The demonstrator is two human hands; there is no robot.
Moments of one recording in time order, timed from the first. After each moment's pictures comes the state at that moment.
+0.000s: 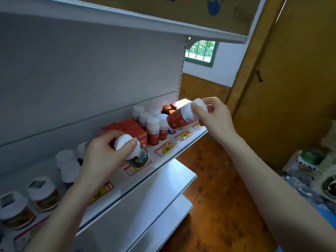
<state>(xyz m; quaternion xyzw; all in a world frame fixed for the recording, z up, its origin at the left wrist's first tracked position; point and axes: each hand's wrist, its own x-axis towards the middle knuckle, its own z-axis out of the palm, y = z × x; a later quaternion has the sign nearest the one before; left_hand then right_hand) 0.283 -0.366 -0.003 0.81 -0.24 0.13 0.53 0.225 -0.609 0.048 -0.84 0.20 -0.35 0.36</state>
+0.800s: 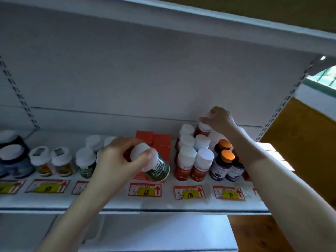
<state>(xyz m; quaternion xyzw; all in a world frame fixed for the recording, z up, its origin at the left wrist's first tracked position) 0.299 -0.459 0.001 0.85 0.00 0.25 0.47 0.508 -0.673 0.025 -0.97 -0.05 -0.05 0.23</state>
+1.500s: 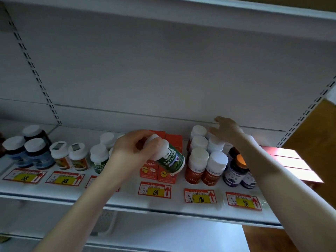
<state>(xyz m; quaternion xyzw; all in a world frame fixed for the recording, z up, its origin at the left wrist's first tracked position) 0.319 -0.455 0.000 0.84 0.05 0.22 0.50 0.532 -0.666 -0.012 -0.99 -0.10 0.02 0.13</state>
